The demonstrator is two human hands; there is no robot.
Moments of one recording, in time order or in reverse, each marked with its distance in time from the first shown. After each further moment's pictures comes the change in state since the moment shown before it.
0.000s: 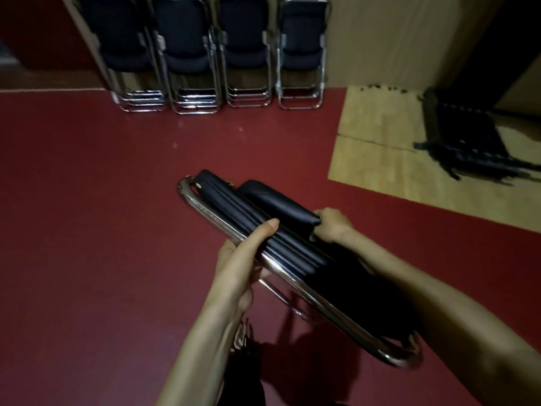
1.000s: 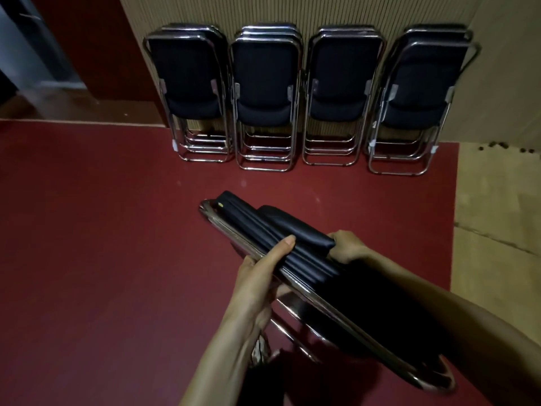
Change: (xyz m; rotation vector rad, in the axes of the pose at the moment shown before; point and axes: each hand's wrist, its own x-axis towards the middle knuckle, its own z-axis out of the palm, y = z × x) left_hand 0.672 0.422 -0.165 -0.152 0.100 -0.047; right_hand 0.702 -0.444 -0.138 0.000 -0.213 -0.115
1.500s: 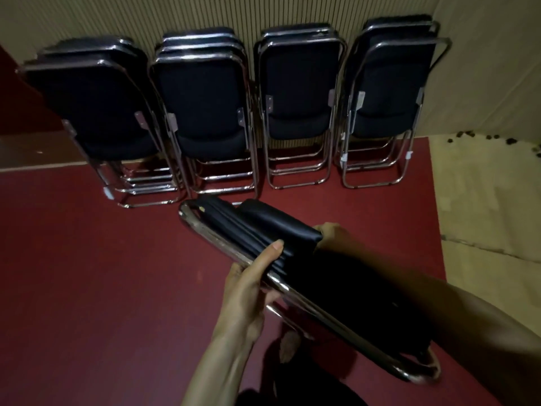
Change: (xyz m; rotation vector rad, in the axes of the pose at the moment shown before) left_hand 0.324 0.169 0.154 0.067 -0.092 -0.050; right_hand 0.291 -0.006 -0.229 0.110 0.130 -0.011
